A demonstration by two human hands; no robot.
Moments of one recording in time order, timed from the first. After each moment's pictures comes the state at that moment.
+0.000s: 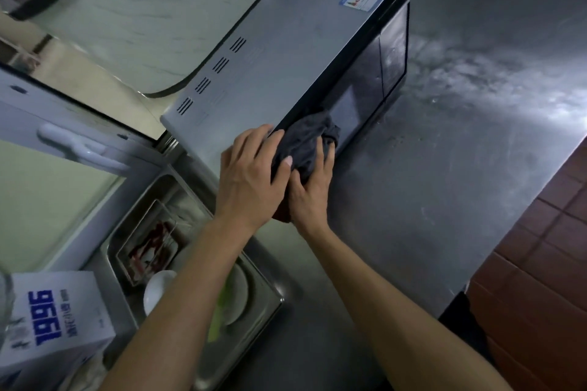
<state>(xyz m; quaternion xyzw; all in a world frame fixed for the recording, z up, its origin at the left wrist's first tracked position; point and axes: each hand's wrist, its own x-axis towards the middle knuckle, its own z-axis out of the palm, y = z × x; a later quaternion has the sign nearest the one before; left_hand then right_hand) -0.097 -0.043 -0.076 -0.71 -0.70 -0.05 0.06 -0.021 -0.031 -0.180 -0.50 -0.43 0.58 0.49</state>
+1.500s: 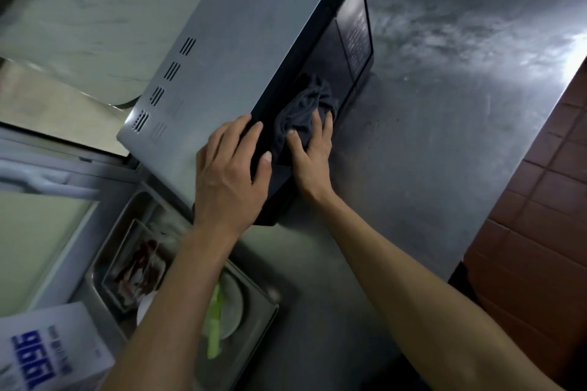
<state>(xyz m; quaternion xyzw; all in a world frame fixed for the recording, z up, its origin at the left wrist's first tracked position) -0.086 -0.022 -0.080 -0.74 -0.67 -0.05 0.07 0.011 0.030 -0.201 -0.53 -0.42 0.58 0.46</state>
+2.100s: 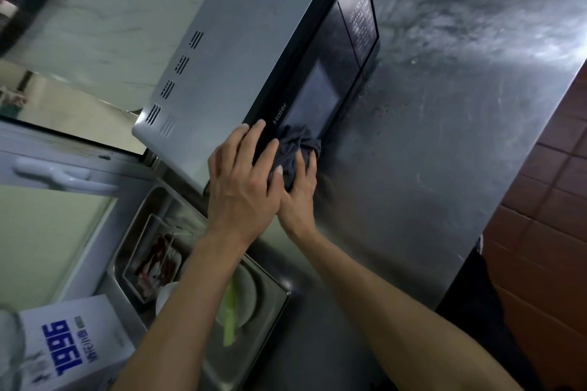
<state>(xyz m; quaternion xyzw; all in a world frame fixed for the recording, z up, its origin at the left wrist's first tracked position) -0.088 -0.055 -0.091 -0.76 -0.63 0.04 0.14 -0.037 -0.055 -0.214 -0.51 -0.37 0.62 0.46</state>
